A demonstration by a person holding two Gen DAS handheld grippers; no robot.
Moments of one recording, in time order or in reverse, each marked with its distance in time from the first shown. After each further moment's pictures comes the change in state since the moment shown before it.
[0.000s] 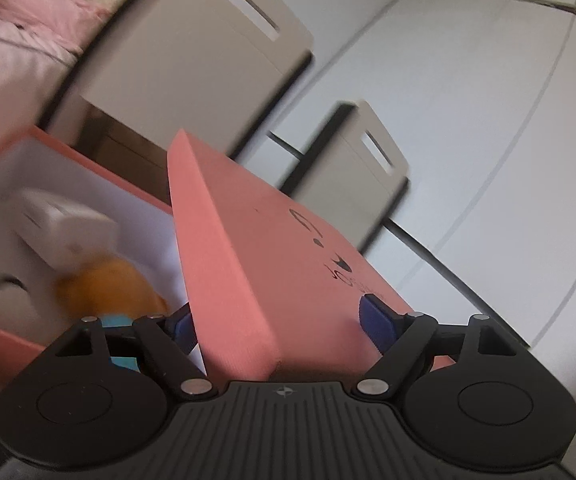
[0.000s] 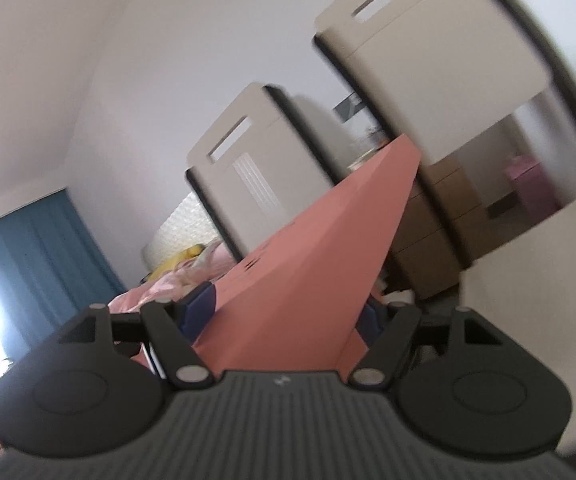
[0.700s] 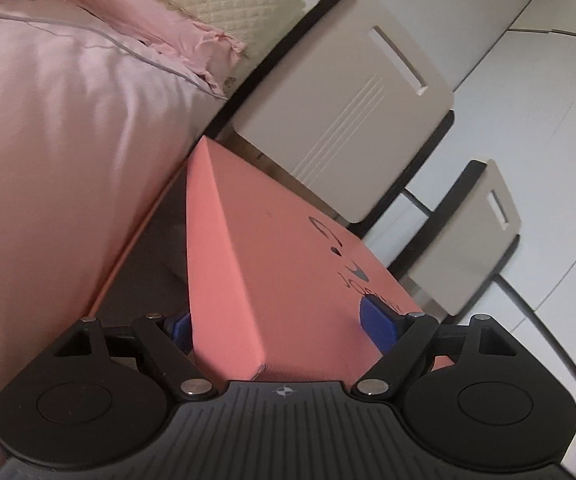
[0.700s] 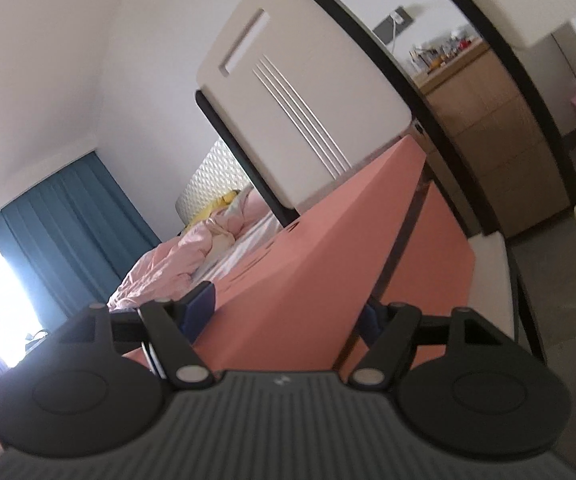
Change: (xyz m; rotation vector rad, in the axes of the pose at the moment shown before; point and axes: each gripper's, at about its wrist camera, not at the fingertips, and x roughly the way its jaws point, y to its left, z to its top) left arm -0.029 0.089 0.030 -0.103 -0.060 0.274; right arm 0.152 -0.011 -0.051 0.055 0.161 0.117
